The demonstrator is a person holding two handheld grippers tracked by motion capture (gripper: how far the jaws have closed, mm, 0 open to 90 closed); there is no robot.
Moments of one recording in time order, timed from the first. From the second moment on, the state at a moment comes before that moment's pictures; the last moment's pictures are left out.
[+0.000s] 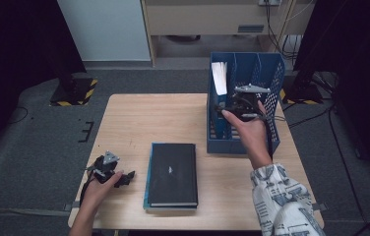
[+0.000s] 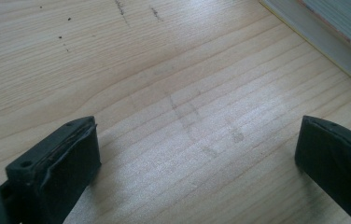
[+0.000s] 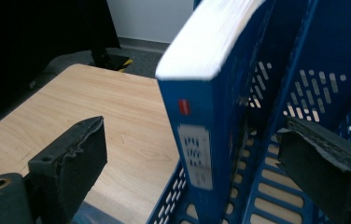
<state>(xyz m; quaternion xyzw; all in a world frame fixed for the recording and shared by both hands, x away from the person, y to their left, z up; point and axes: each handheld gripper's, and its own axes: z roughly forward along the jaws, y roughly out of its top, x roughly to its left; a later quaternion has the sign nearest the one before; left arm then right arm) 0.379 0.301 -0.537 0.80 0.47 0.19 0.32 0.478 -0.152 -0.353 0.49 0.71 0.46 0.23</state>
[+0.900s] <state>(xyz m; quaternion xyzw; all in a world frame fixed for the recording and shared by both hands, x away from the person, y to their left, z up) 0.381 0.298 -0.537 0.80 0.47 0.19 0.33 0.392 -0.121 -0.440 0.40 0.78 0.45 0.16</state>
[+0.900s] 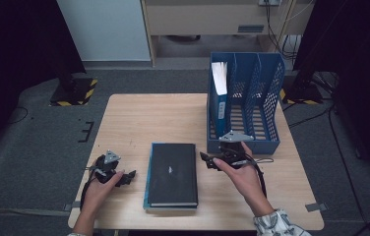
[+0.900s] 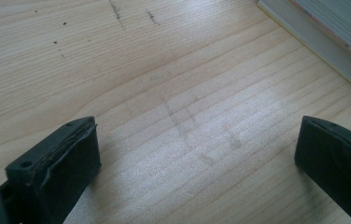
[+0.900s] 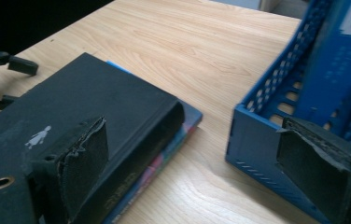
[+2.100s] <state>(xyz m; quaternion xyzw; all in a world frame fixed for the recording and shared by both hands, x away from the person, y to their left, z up) 0.366 0.286 -0.497 0.76 0.48 0.20 0.38 0.372 -0.095 -0.482 0.35 0.82 0.42 0.16</state>
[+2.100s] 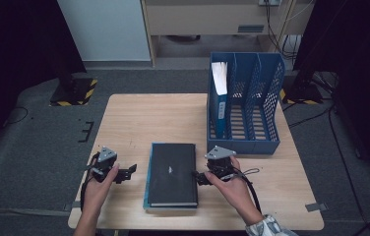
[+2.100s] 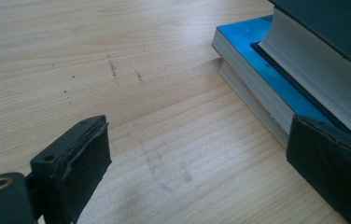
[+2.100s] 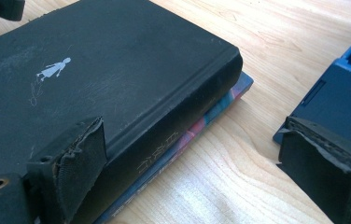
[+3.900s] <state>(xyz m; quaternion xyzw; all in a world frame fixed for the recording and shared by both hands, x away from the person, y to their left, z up) 0.367 0.201 -0.482 0.83 0.37 0.06 0.42 0.364 -0.076 -0.482 0.32 0.84 0.42 0.10</state>
